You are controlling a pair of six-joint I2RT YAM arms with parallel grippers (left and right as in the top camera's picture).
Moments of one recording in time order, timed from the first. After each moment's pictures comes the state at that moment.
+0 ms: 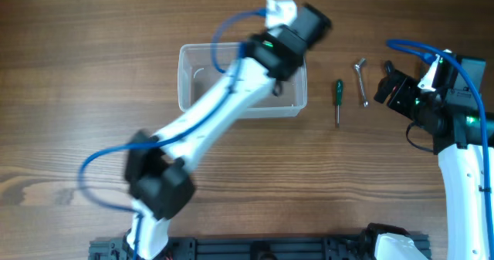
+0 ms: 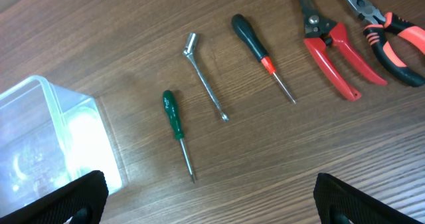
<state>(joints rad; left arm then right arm) -0.73 2.03 1.98 -0.92 -0.45 -0.64 -0.17 1.20 1.12 -0.87 -0.04 0.32</state>
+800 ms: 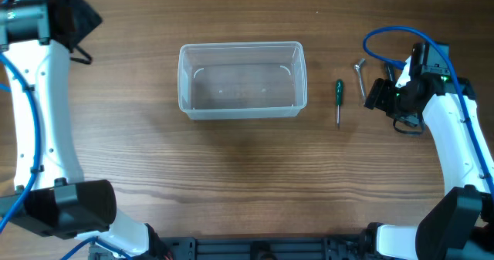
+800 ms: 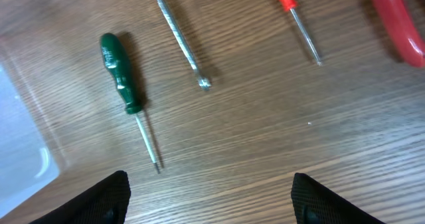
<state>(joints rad) 0.17 1.77 1.99 -1.22 -0.39 -0.57 -0.17 1.54 1.12 -0.87 -0.07 0.24</state>
